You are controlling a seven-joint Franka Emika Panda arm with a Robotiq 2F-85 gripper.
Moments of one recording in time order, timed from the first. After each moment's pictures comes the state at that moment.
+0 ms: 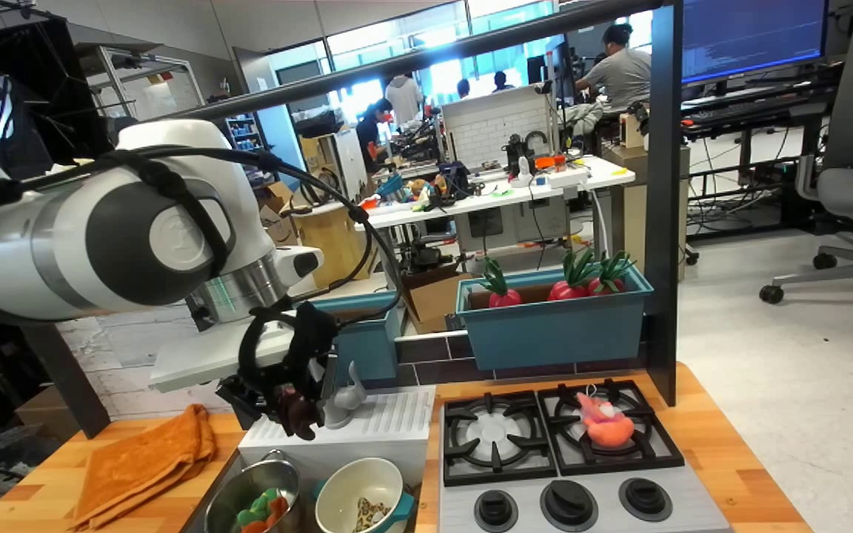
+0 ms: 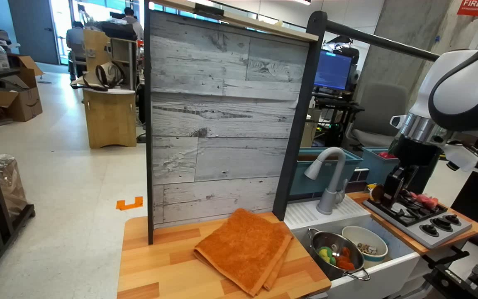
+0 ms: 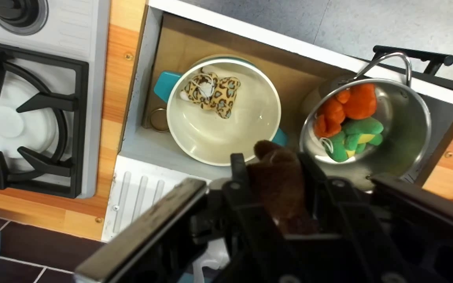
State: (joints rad) arm -0.15 0.65 0.03 -2.15 -0.10 2.84 -0.39
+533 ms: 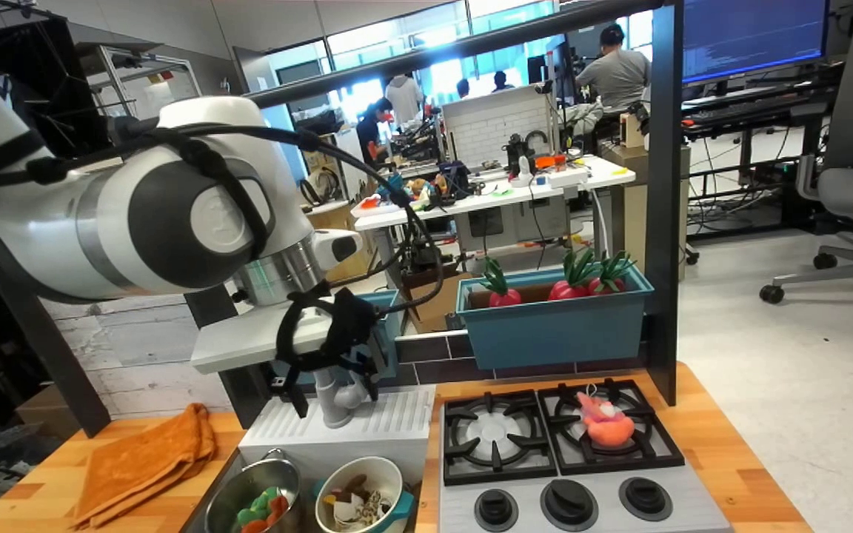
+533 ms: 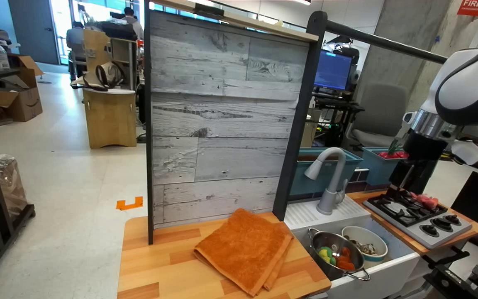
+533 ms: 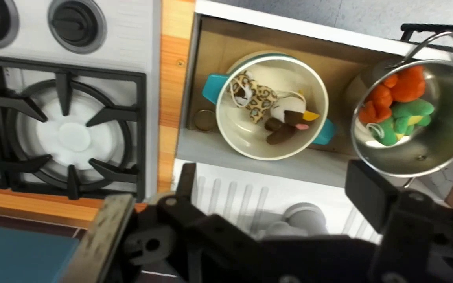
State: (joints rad) arm -0.23 0.65 0.03 -2.11 -0.09 2.83 -0.37
